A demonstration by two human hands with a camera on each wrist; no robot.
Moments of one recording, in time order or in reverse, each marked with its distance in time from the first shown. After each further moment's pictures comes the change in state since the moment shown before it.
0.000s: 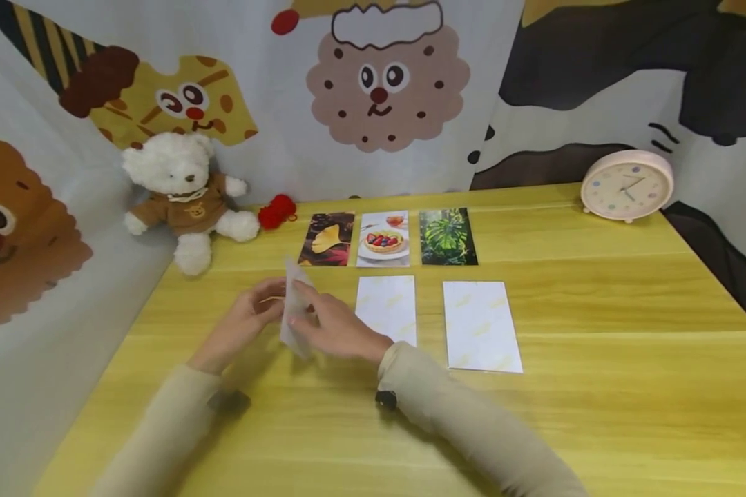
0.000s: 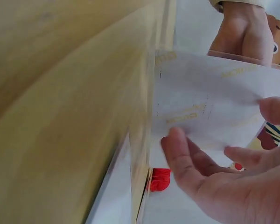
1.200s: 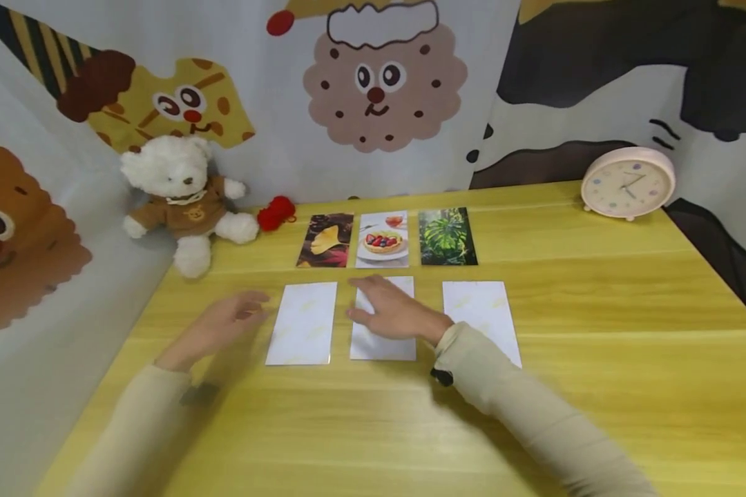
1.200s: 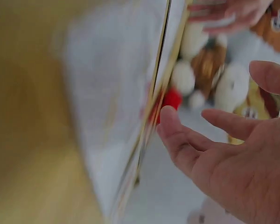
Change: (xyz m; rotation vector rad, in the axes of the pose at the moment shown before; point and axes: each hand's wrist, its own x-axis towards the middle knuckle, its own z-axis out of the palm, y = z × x) left_hand -0.011 0.006 -0.033 0.572 -0.081 -0.098; right_hand -0.033 0.031 -0.068 -0.286 -0.031 0.045
